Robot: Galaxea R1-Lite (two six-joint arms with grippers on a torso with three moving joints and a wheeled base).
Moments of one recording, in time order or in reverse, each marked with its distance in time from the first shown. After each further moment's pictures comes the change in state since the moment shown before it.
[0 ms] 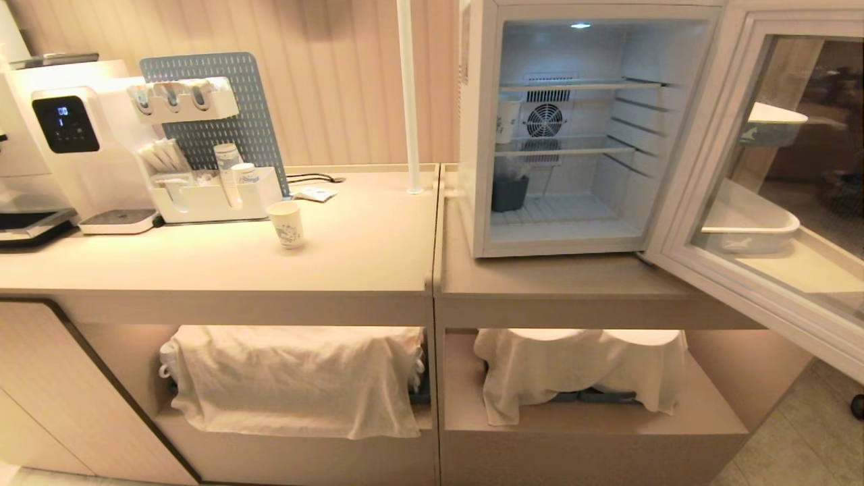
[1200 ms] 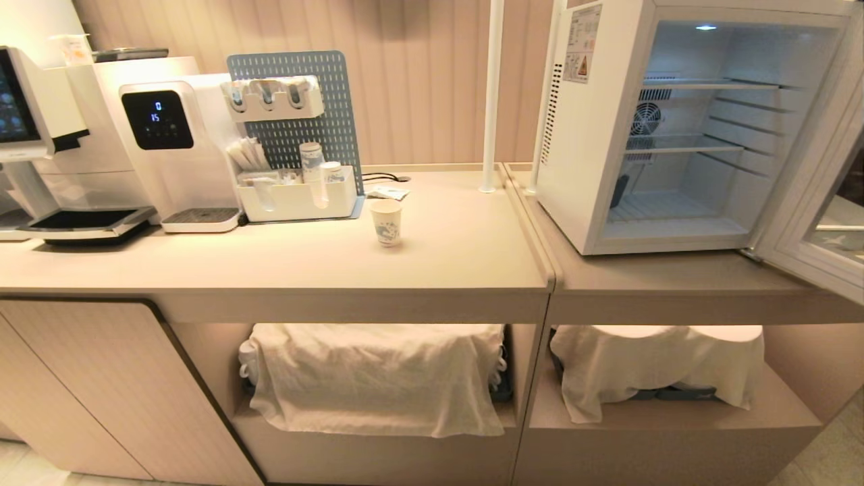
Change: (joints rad) left arm 0.000 0.000 0.000 -0.001 0.000 0.000; right arm 0.000 0.001 -0.001 0.001 0.001 -0.002
